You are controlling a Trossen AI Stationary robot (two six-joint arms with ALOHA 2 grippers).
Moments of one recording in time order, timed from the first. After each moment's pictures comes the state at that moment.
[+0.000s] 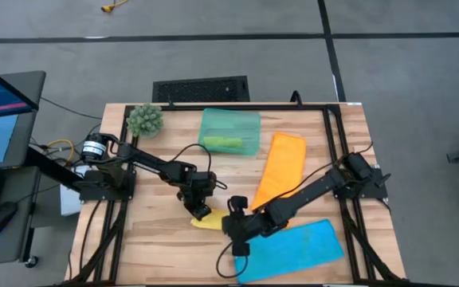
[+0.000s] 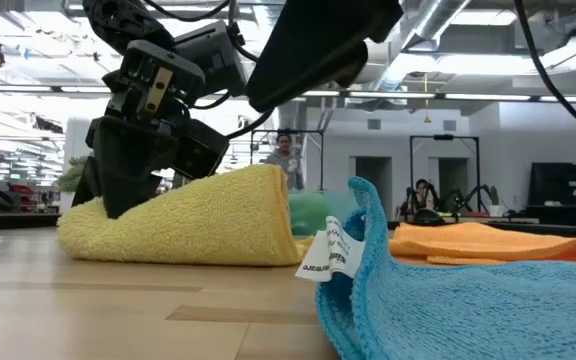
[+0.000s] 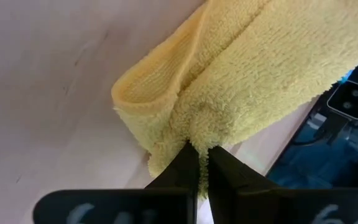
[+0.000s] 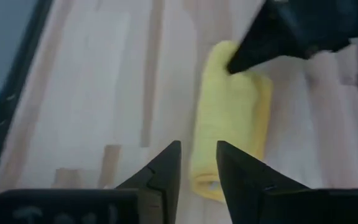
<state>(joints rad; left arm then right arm) -0.08 1.75 0.87 -0.32 0.62 -0.85 0.48 2.00 1.51 -0.43 0.28 0.28</state>
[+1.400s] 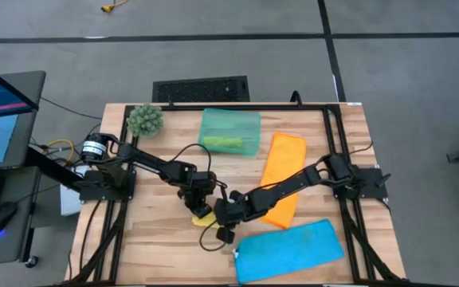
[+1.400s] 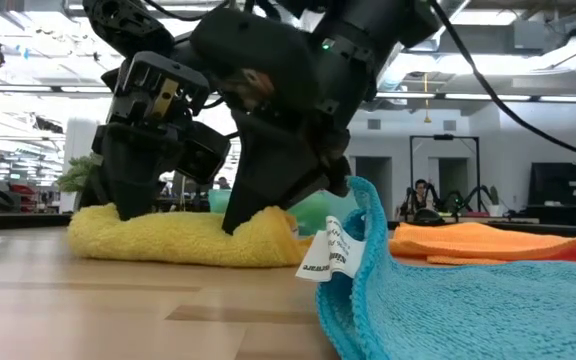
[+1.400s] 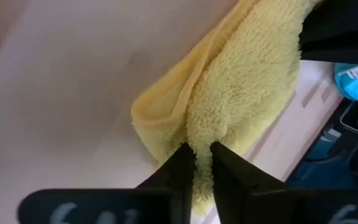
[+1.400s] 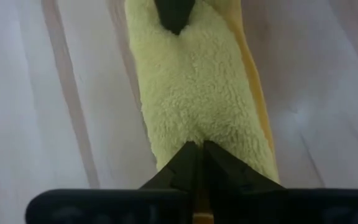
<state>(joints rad) -0.08 1.75 0.87 -0.32 0.54 -0.85 0.32 2.17 1.51 -0.36 0.07 0.62</state>
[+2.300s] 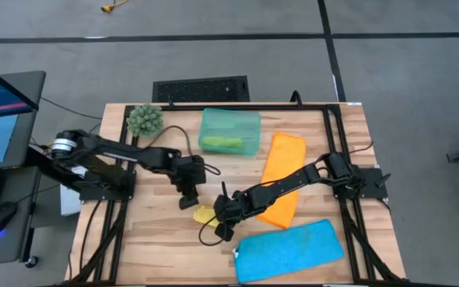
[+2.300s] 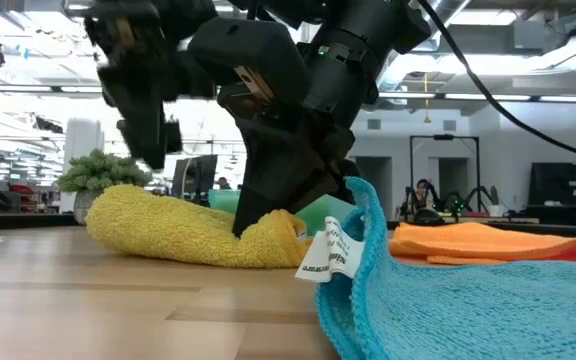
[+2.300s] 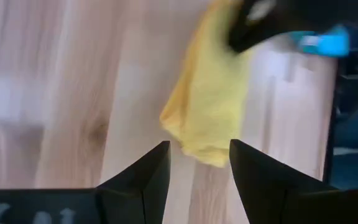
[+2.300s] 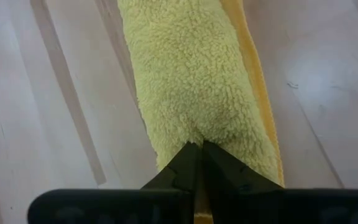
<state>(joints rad) -0.02 1.44 0.87 -0.51 0.38 -0.34 0.30 2.17 1.51 -0.40 0.00 0.73</state>
